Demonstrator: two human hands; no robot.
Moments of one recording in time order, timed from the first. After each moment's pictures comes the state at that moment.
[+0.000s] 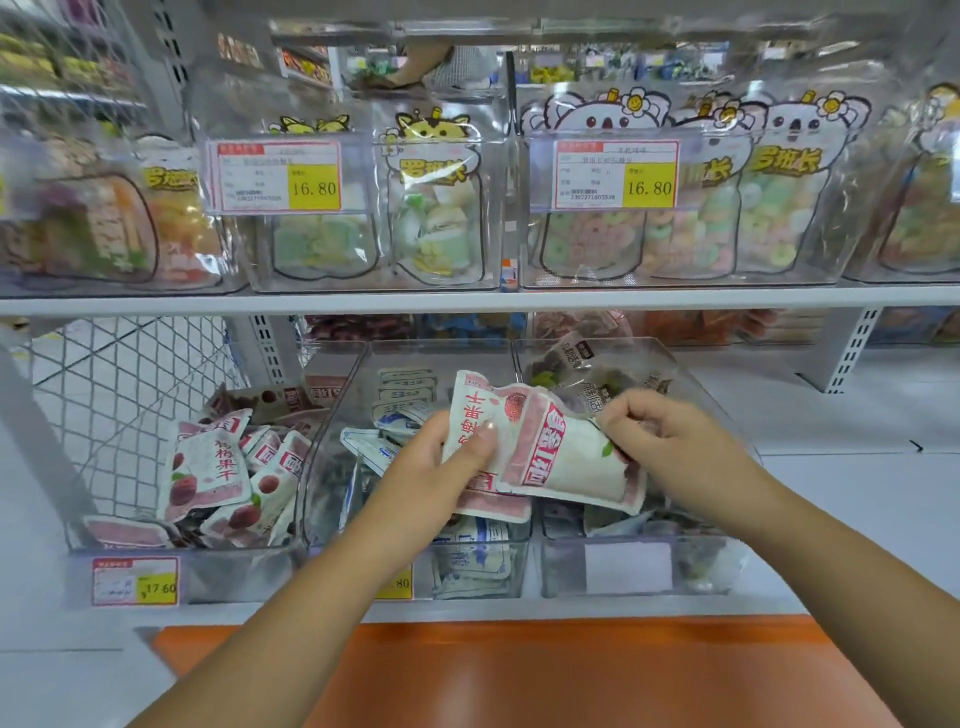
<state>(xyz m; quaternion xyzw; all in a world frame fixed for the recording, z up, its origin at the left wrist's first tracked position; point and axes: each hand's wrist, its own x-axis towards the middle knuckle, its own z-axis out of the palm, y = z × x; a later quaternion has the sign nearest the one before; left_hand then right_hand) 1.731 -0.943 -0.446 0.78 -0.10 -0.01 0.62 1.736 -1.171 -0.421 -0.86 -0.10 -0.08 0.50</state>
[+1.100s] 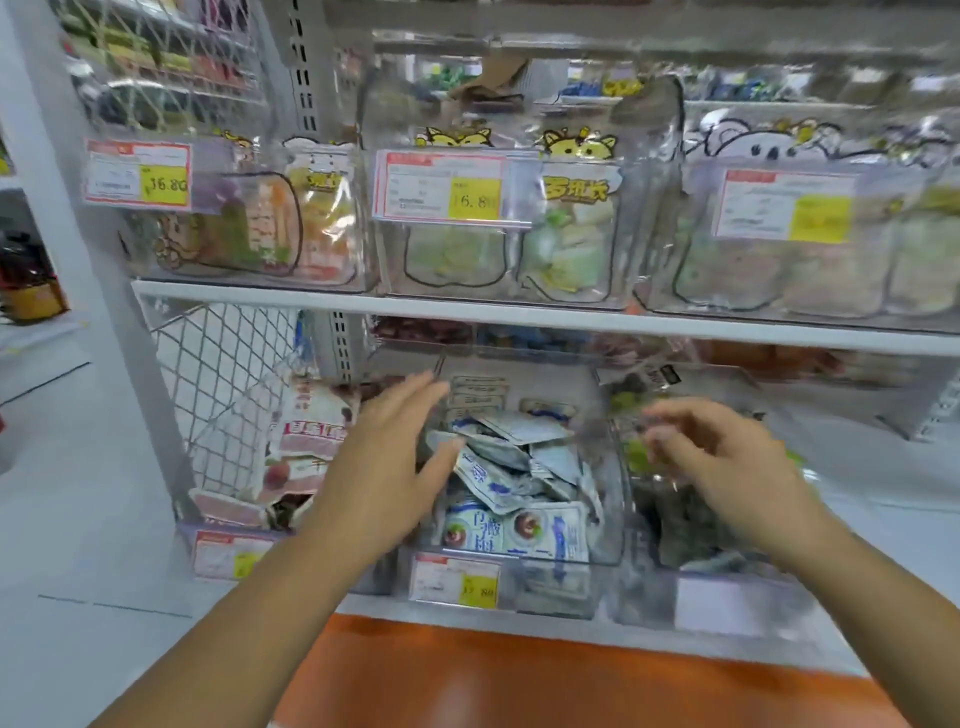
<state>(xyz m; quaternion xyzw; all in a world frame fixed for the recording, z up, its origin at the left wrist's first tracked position) 1.741 -0.838 -0.441 0.94 -0.10 0.22 0.25 1.757 -1.130 -0.422 -0.89 -0.10 -0.15 0.43</state>
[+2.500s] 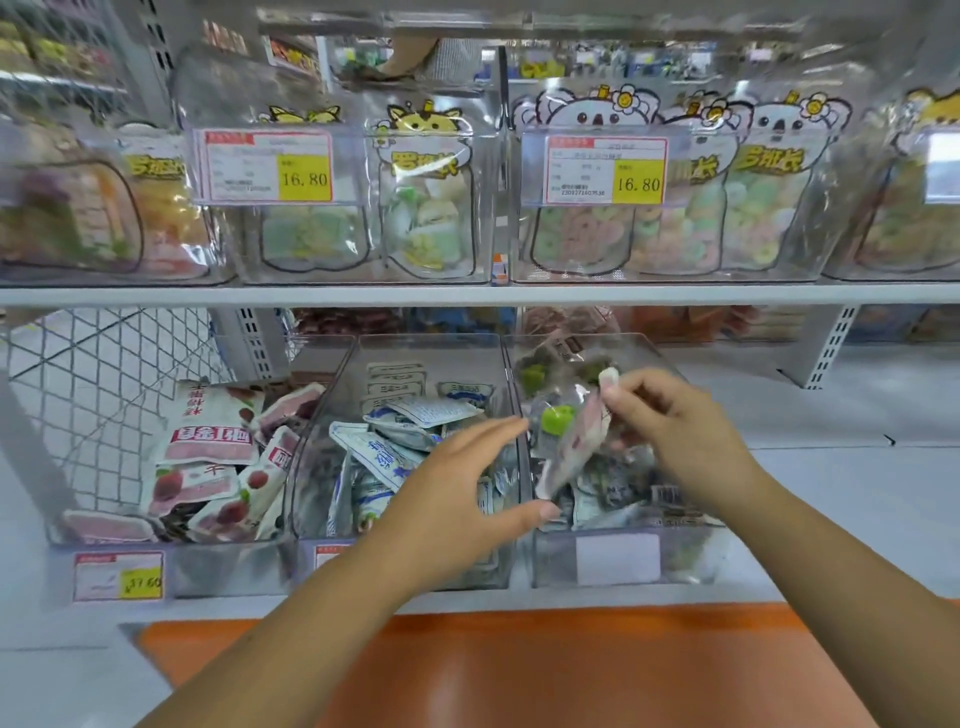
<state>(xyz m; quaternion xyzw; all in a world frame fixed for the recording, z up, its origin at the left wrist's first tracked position) 1.726 -0.955 -0.453 0.91 -0.25 0.05 0.34 1.752 -1.185 -0.434 -0.81 -0.09 -0.13 0.56</state>
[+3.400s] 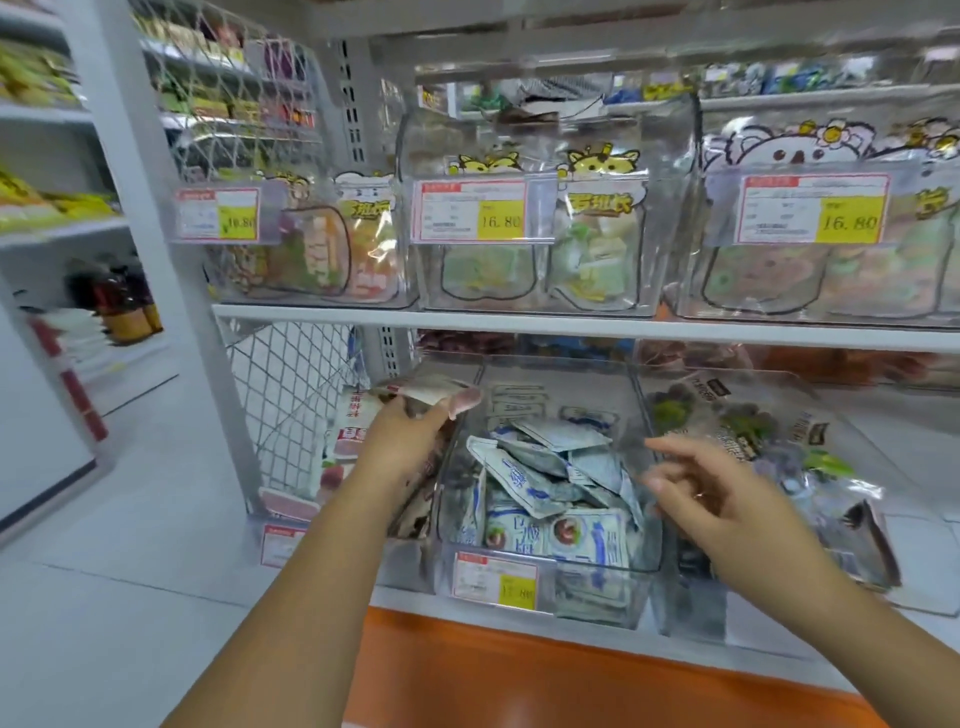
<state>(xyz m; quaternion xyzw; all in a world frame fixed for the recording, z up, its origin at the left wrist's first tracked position) 1.786 -0.820 -0.439 0.80 0.14 0.08 0.58 1.729 -1.111 -0.444 -0.86 -0.15 -0.11 0.48</state>
